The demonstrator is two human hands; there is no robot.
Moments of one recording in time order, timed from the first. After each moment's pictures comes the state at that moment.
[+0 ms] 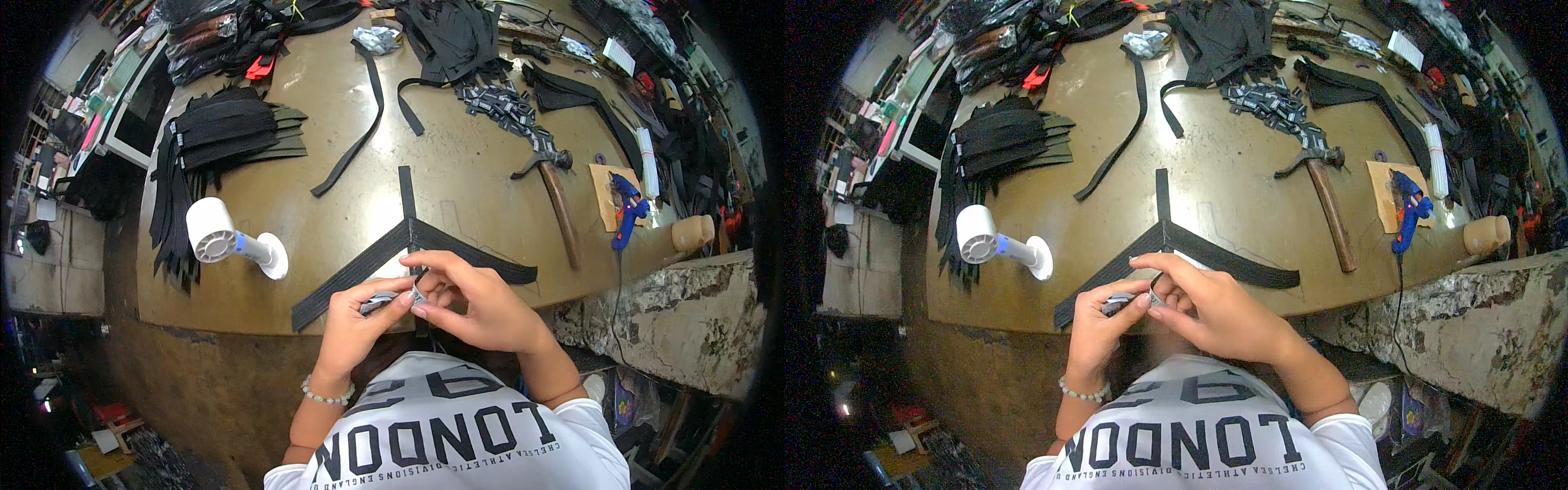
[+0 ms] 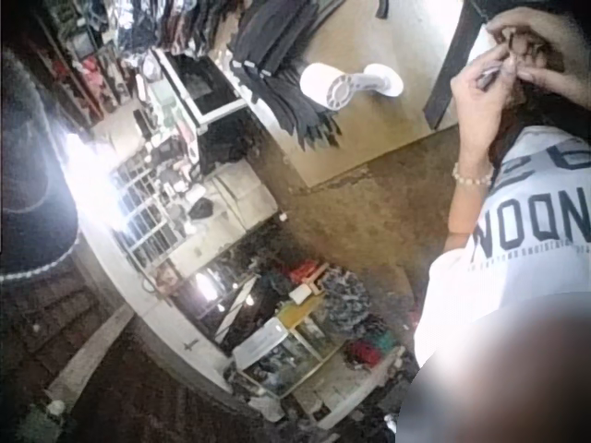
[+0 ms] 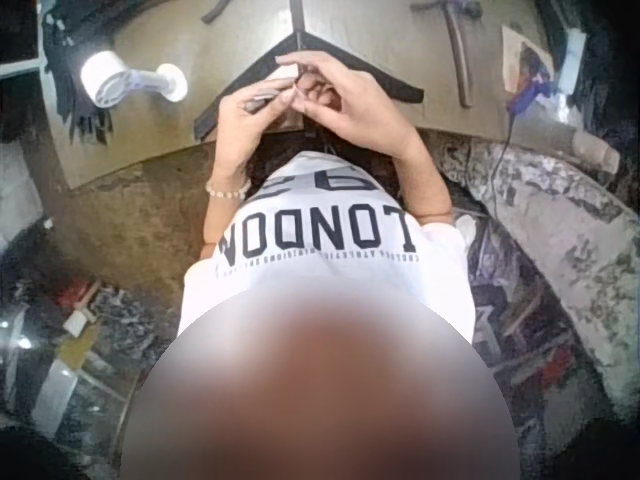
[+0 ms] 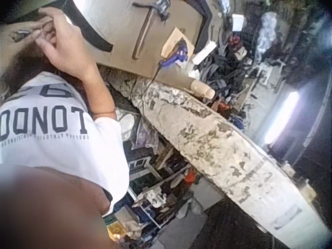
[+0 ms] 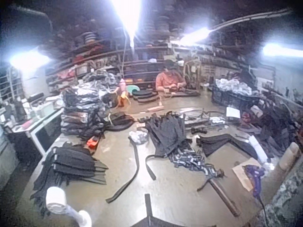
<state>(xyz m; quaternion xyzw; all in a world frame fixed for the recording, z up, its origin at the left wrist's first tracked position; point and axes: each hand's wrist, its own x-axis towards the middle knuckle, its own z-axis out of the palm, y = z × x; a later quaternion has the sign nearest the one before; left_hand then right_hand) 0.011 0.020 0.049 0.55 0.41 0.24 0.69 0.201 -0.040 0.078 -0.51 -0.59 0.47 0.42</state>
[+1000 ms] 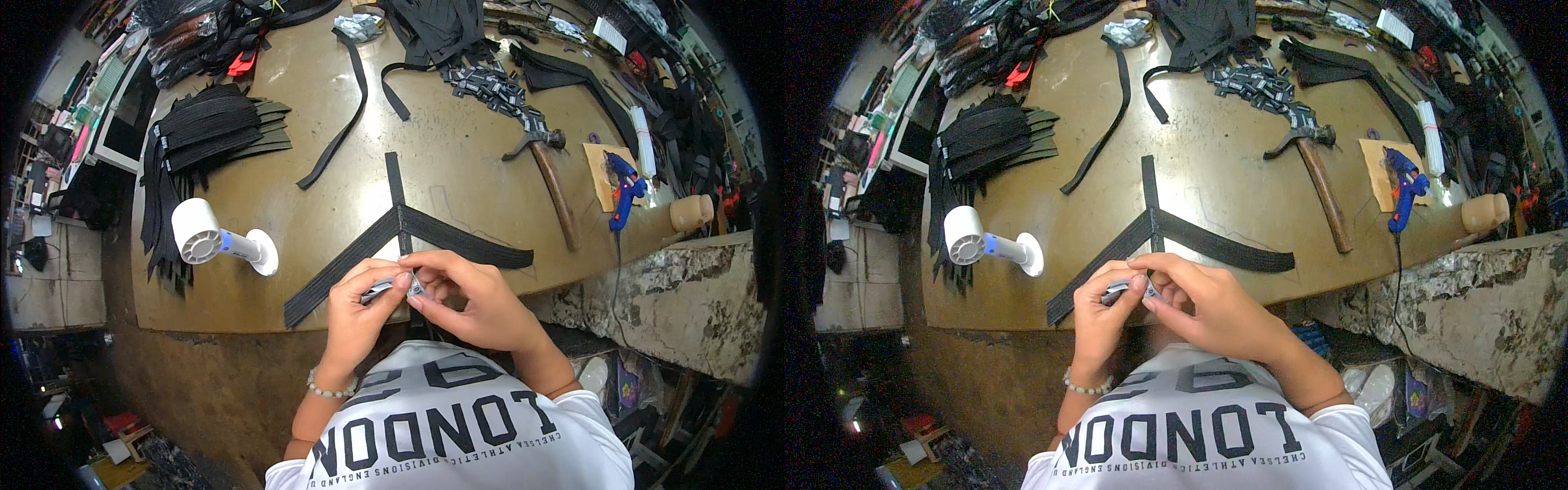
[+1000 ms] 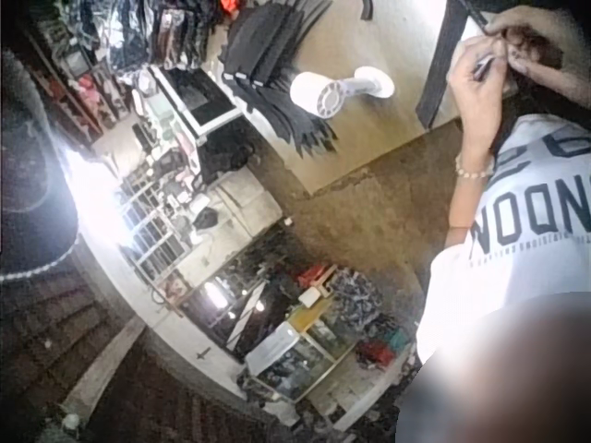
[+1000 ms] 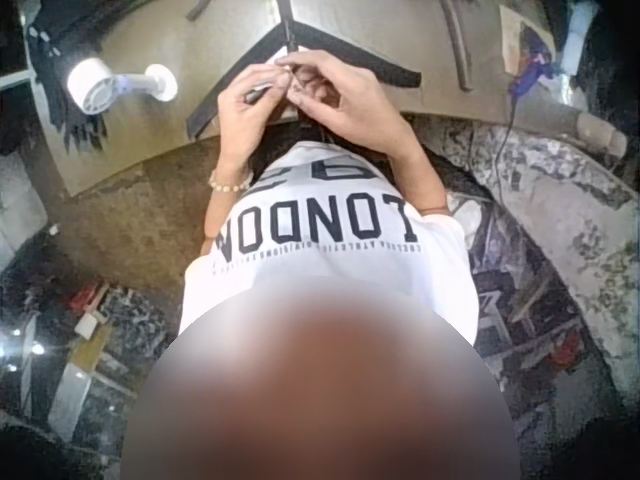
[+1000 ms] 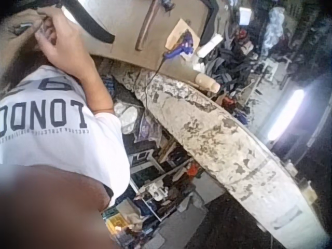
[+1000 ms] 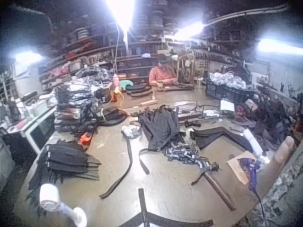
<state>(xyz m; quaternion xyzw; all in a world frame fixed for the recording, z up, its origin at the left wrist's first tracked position) 0.023 0.016 0.036 0.62 0.36 0.34 0.61 0.197 -0.052 0.067 -0.54 -0.57 0.42 0.45</state>
